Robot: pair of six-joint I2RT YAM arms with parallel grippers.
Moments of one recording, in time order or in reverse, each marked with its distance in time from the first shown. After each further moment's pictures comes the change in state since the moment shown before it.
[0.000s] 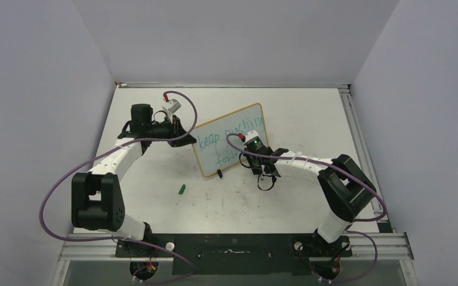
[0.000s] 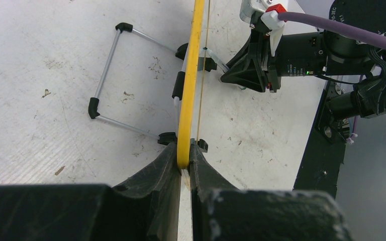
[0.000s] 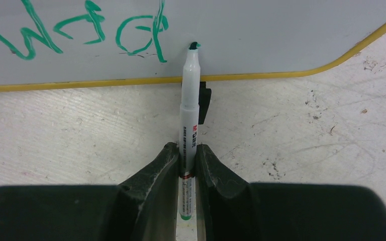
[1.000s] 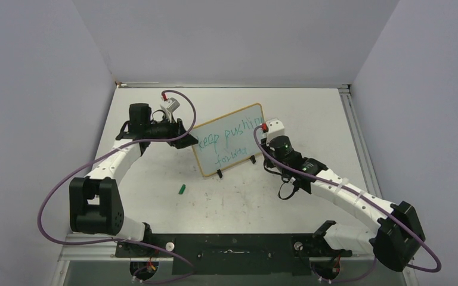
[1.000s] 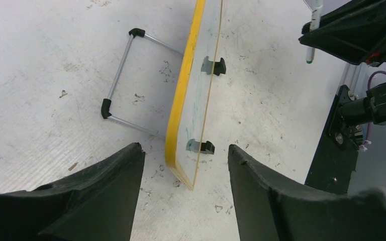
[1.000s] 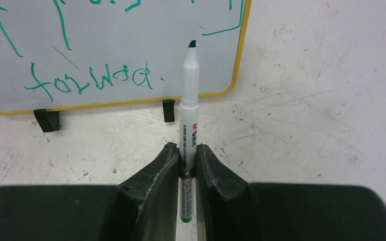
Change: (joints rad) left arm 0.000 -0.029 0.000 -0.003 -0.037 0.000; right arm 0.000 -0.482 -0.113 -0.002 0.083 0.006
